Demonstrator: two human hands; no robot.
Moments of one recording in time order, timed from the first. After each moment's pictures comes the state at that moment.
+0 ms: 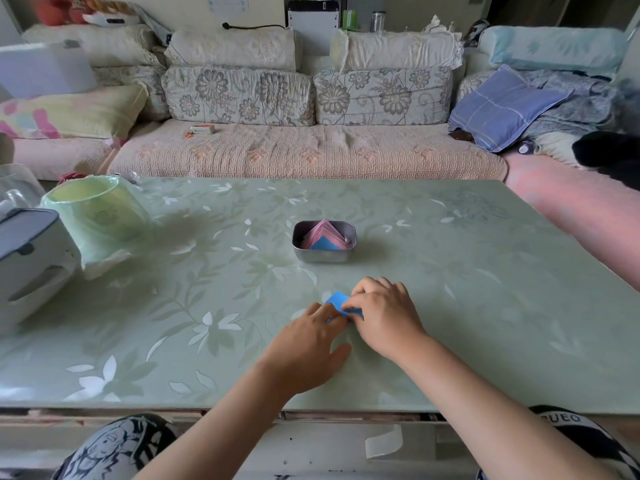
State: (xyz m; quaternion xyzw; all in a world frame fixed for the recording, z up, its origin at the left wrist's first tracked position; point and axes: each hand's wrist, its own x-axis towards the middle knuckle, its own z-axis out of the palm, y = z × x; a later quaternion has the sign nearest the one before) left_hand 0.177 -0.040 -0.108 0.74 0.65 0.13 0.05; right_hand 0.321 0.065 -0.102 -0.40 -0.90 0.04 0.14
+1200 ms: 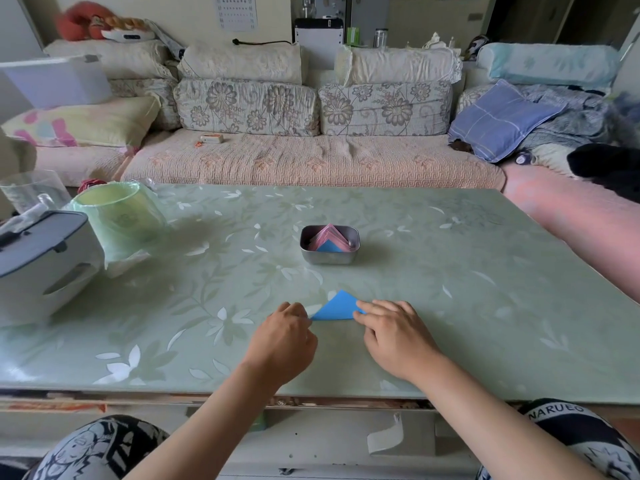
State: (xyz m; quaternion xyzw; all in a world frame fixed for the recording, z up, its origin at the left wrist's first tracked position) left_hand 0.150 -0.066 -0.109 0.64 0.74 0.18 0.00; right_hand 0.351 0.037 -0.115 -0.38 -0.92 0.04 0.08
